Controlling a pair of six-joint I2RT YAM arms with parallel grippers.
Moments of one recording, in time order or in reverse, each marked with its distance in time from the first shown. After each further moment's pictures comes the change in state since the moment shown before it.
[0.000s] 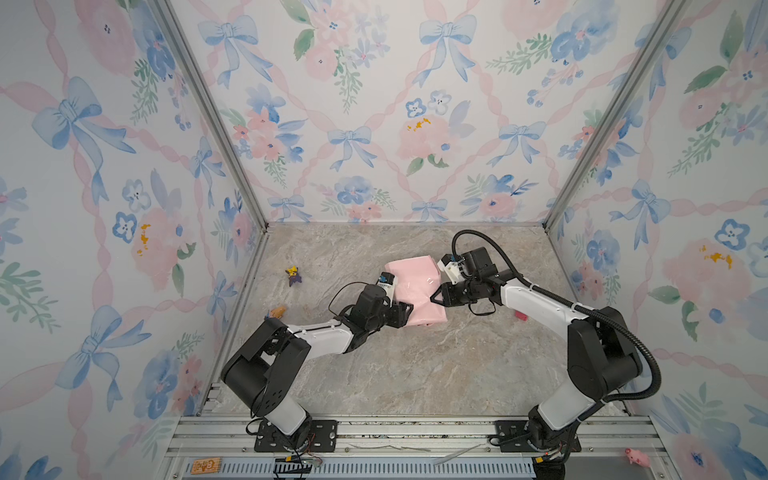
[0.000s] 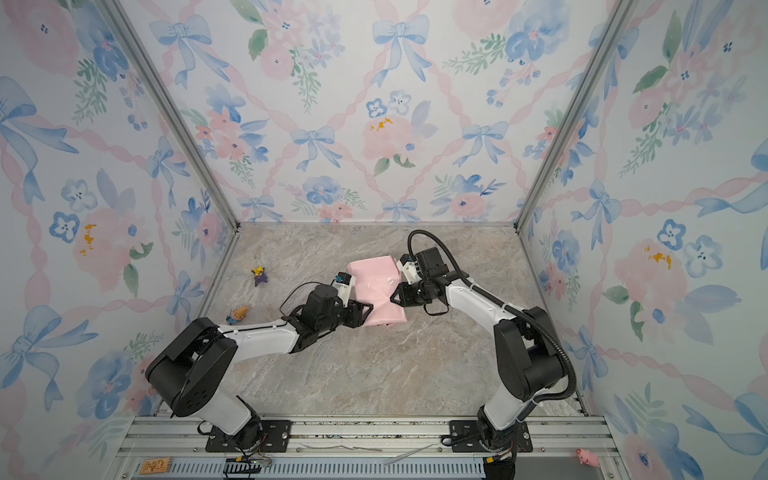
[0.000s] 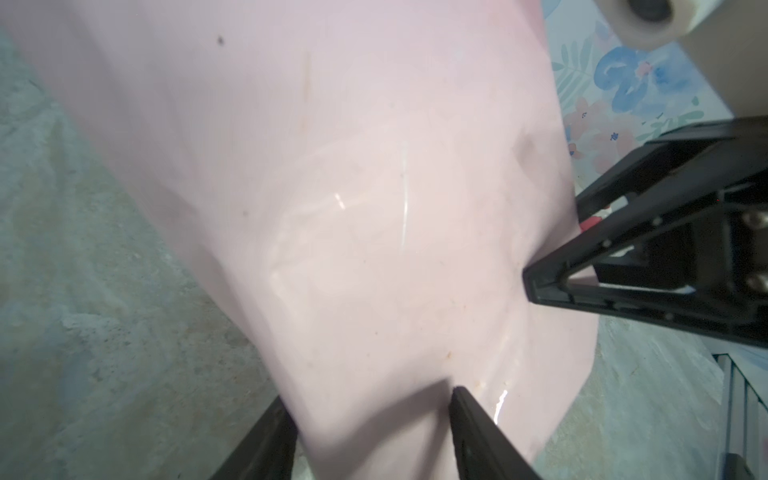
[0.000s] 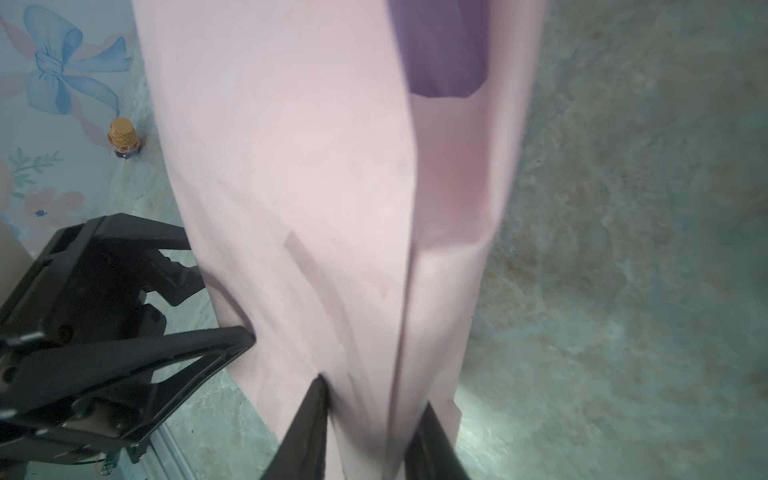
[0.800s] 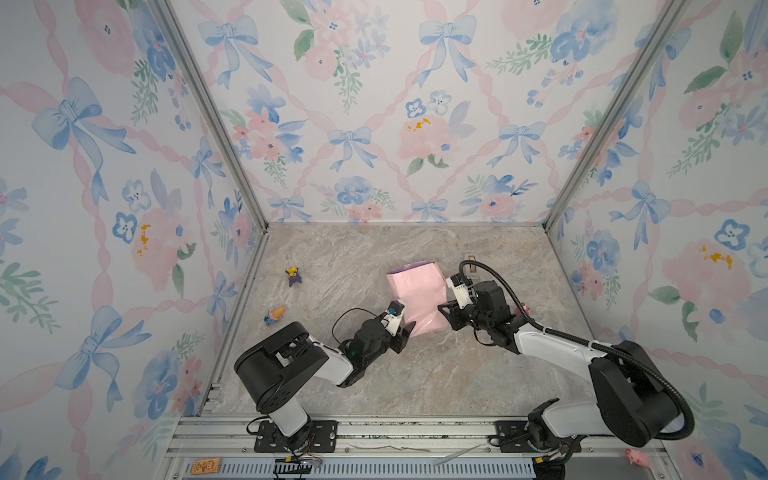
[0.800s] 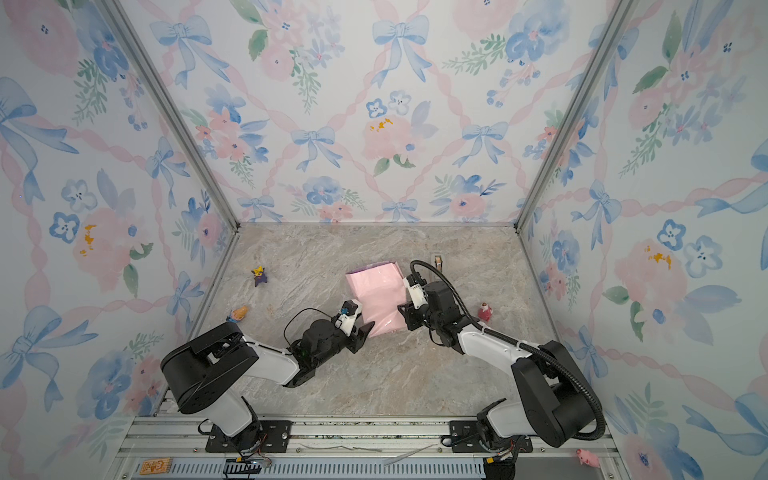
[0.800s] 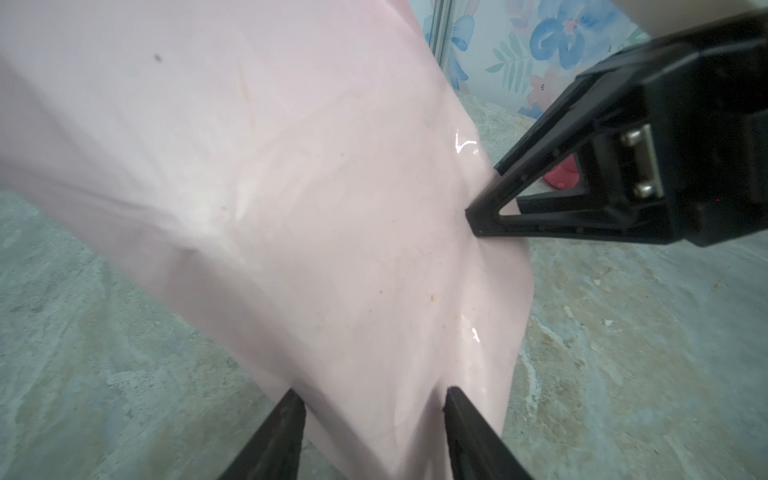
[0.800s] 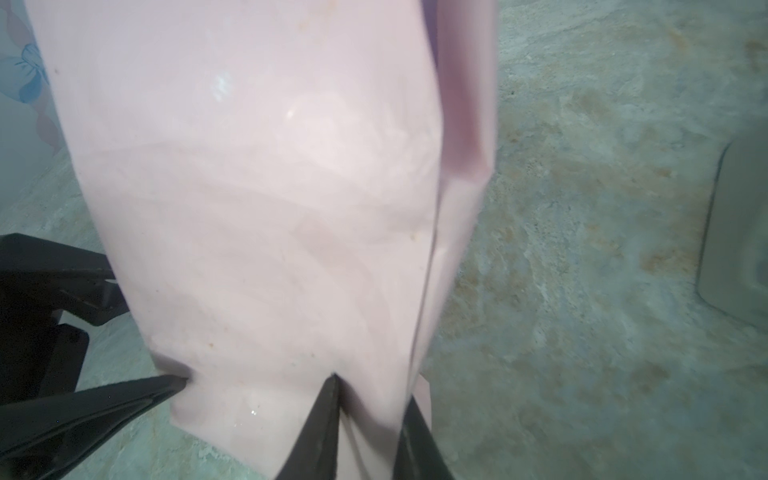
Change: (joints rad) left arm -0.168 0.054 -0.292 0.573 -0.219 0.316; right arm 0.076 -0.241 -0.492 0.582 0.201 -0.055
